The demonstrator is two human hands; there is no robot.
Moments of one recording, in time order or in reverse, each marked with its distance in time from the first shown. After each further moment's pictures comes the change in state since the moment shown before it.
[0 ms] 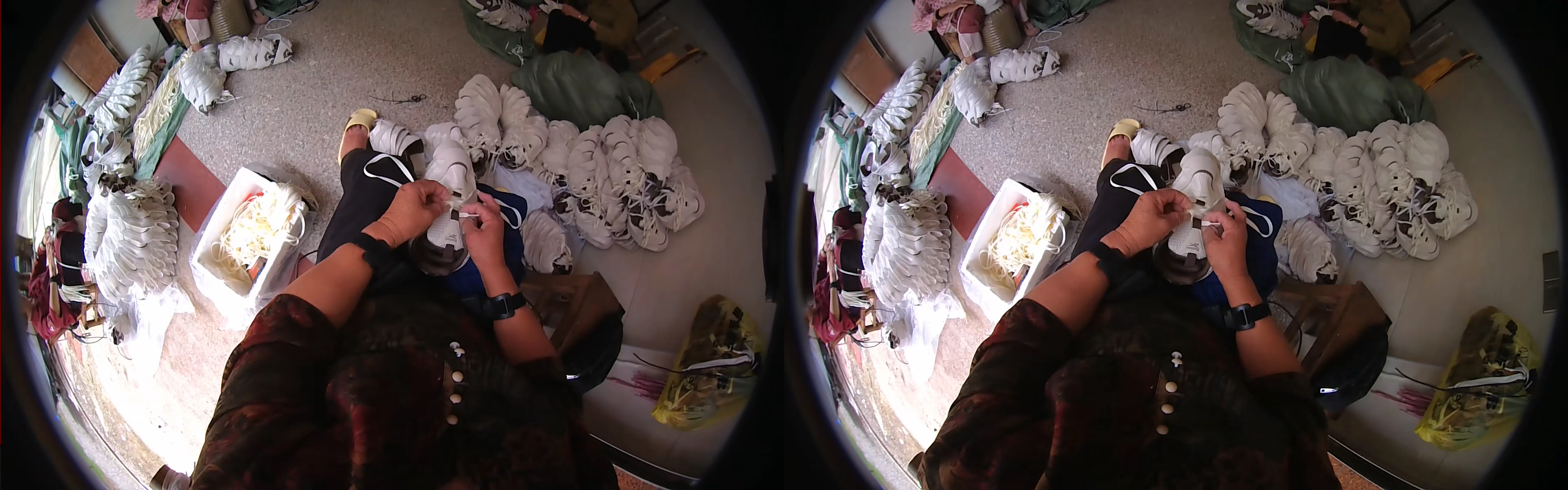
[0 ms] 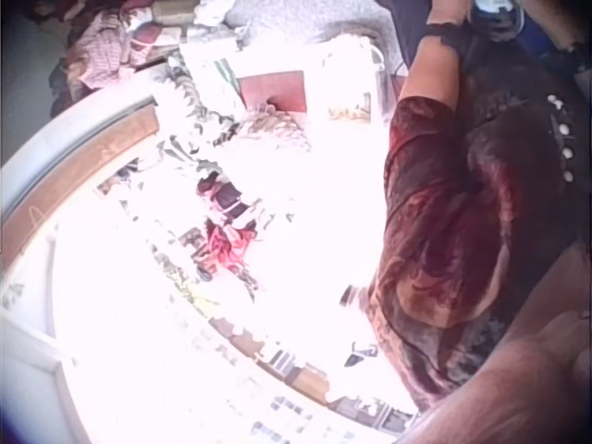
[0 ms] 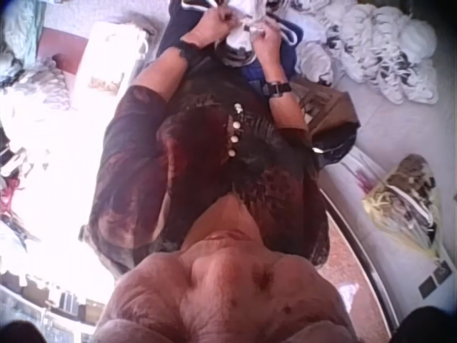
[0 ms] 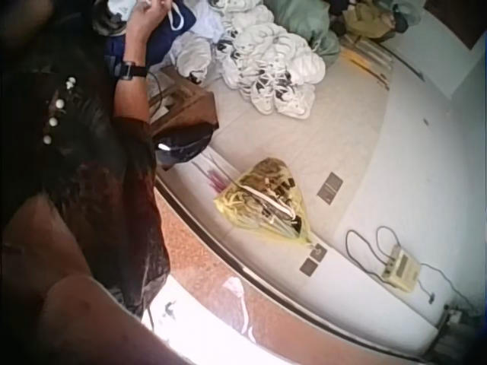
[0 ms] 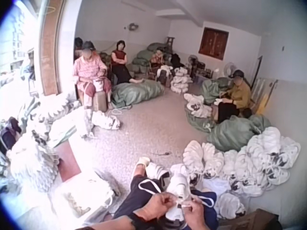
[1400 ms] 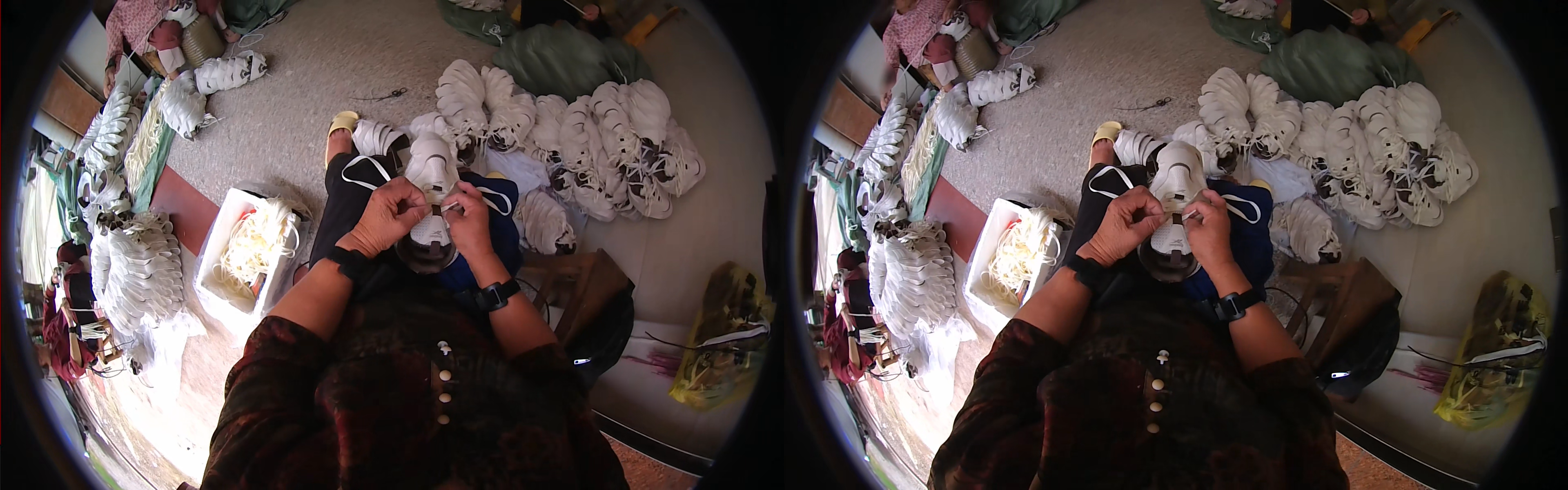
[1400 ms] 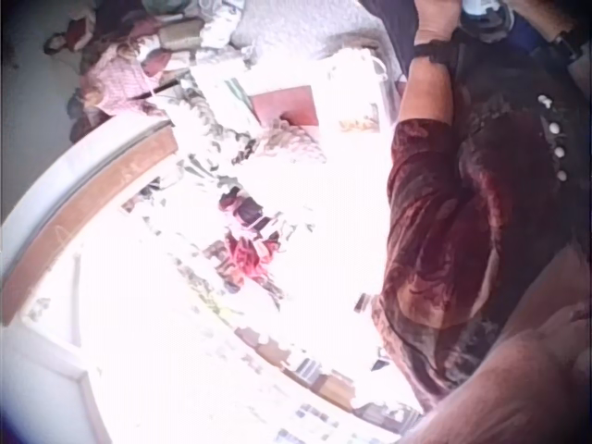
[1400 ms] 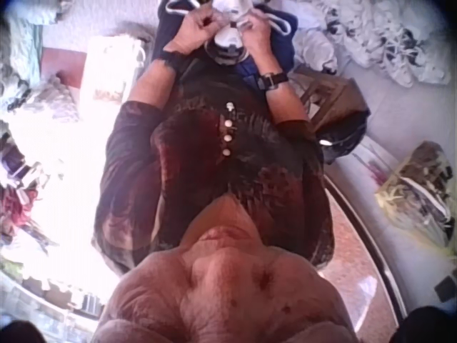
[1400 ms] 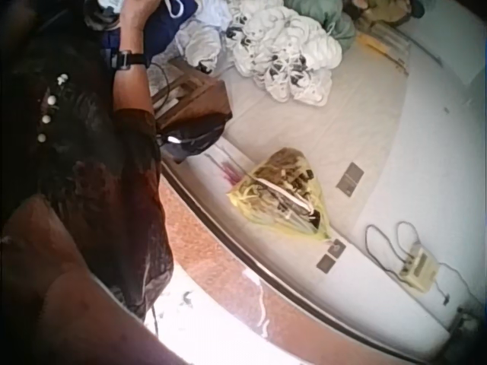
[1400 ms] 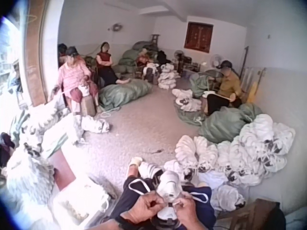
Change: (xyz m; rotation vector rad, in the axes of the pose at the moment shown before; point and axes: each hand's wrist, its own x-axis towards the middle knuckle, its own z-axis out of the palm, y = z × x) left_hand -0.015 0.033 -0.008 0.081 0.003 0.135; right_hand 0.003 0.003 0.007 -0.022 0.063 -0.029
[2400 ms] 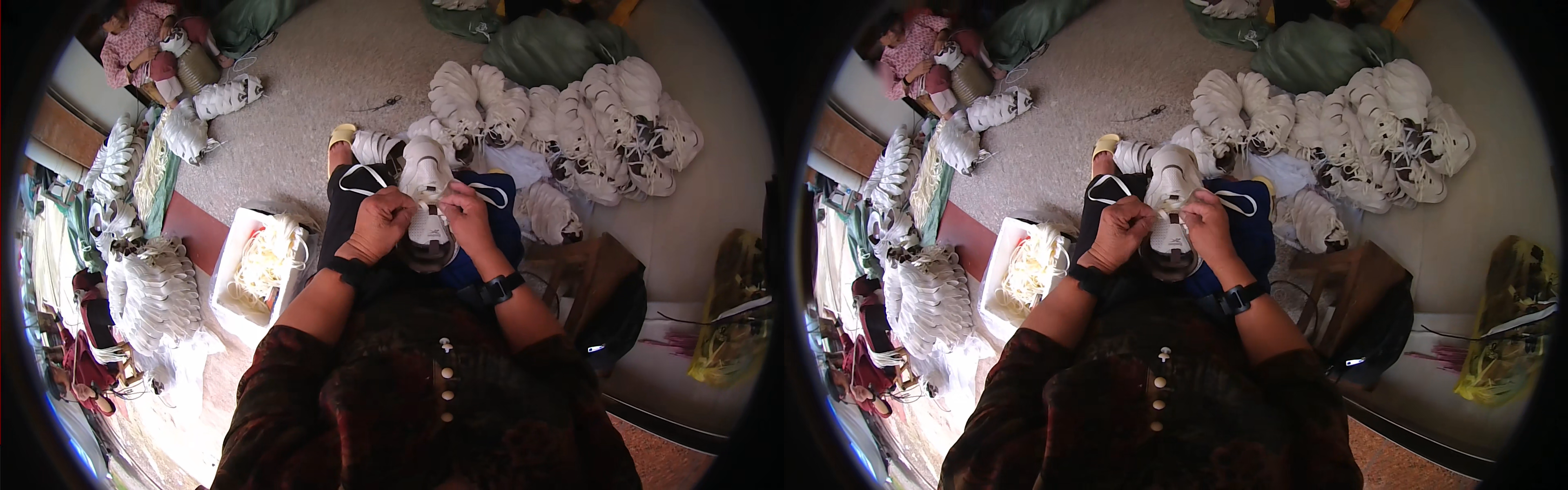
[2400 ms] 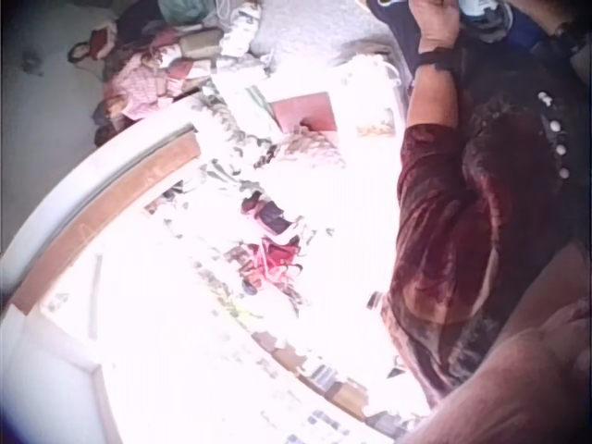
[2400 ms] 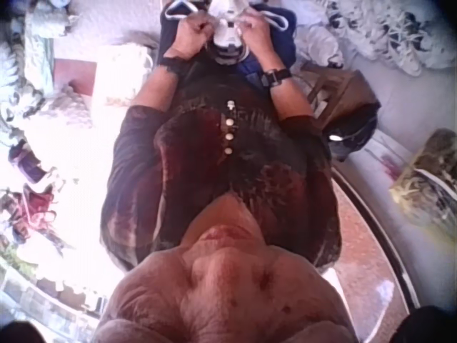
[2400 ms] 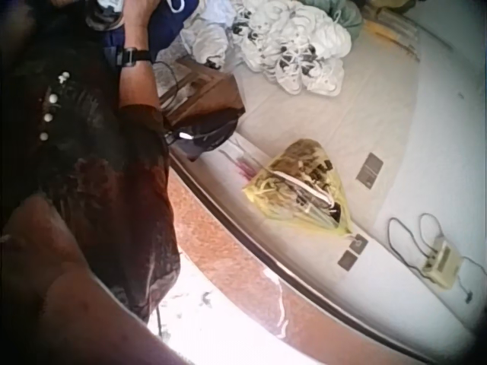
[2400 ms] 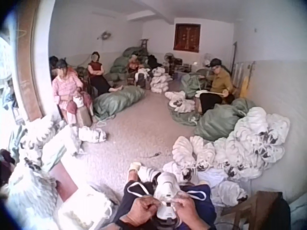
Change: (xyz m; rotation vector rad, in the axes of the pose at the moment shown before) left_hand -0.003 -0.007 0.000 0.252 0.030 0.210; right_hand -0.001 0.004 -0.005 0.105 -0.035 -0.010
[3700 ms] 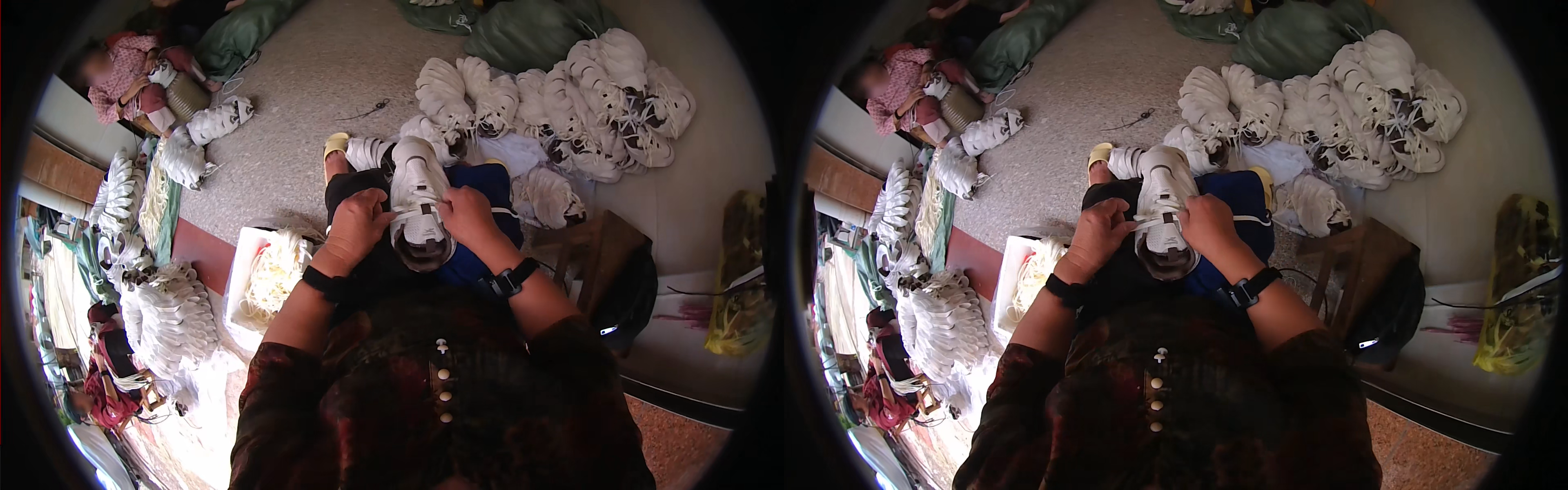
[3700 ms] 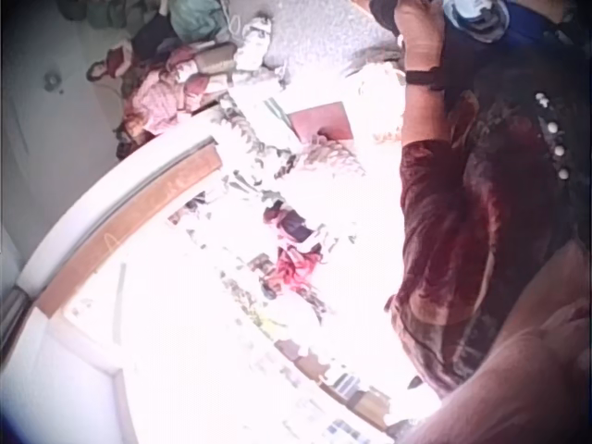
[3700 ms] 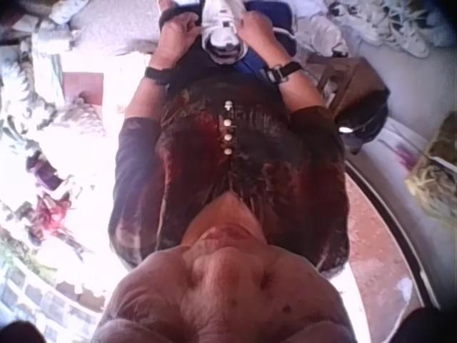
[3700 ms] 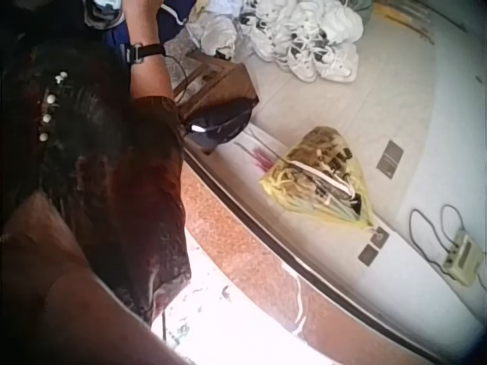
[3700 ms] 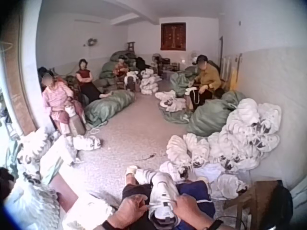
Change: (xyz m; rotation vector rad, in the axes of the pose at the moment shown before) left_hand 0.008 0.019 -0.030 0.358 -0.138 -0.113; right_hand 0.005 -0.026 -0.021 -0.543 -0.095 -0.121
